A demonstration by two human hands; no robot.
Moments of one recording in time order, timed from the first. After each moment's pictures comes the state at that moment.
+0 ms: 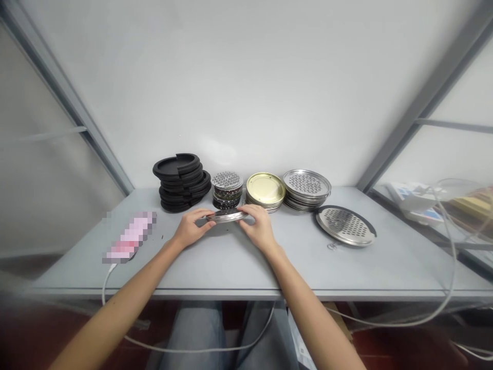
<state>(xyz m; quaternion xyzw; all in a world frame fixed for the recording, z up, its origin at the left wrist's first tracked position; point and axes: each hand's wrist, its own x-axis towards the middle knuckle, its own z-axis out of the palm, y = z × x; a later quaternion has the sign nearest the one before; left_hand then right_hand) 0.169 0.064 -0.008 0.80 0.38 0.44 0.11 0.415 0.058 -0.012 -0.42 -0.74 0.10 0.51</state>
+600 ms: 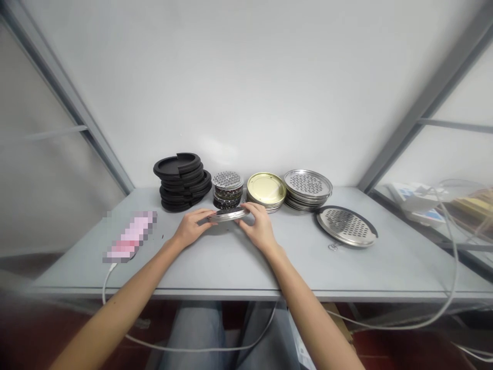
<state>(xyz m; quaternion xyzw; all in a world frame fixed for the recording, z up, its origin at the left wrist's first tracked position) 0.166 0.071 -0.016 0.81 0.37 0.43 0.12 0.414 0.061 -0.017 -0.42 -0.74 0.08 0.52</state>
